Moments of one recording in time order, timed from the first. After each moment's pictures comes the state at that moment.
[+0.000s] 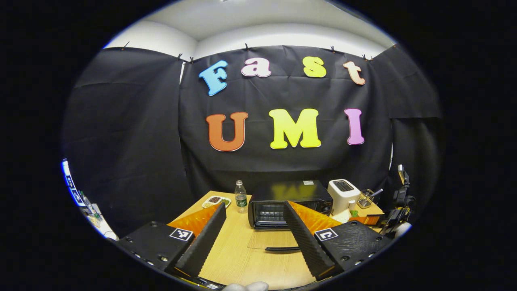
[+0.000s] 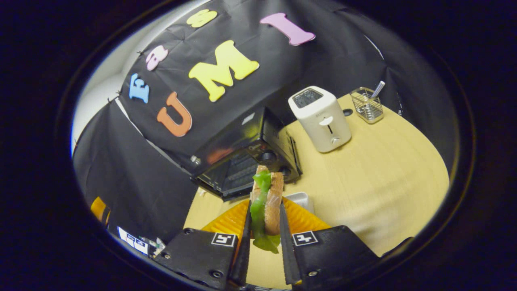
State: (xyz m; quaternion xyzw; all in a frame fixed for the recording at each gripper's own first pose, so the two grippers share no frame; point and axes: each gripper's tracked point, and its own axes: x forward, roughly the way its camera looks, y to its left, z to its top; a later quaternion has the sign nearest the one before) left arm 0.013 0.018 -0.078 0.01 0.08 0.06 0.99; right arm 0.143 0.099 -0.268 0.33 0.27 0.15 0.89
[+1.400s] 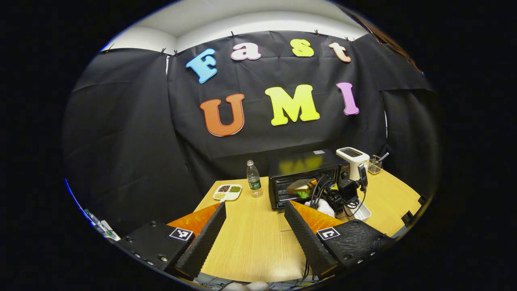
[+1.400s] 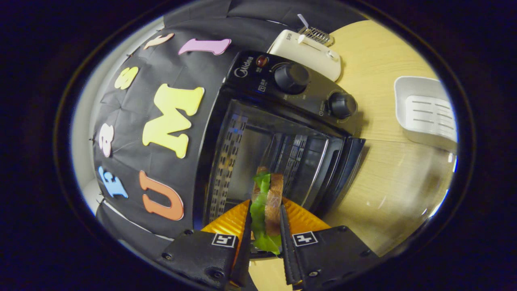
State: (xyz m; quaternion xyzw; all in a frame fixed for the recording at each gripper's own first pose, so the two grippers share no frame) left arm 0.012 0.112 -0.148 0.08 0.14 0.03 0.99; right arm 0.331 0.283 -0.348 0.62 0.14 -0.04 0.77
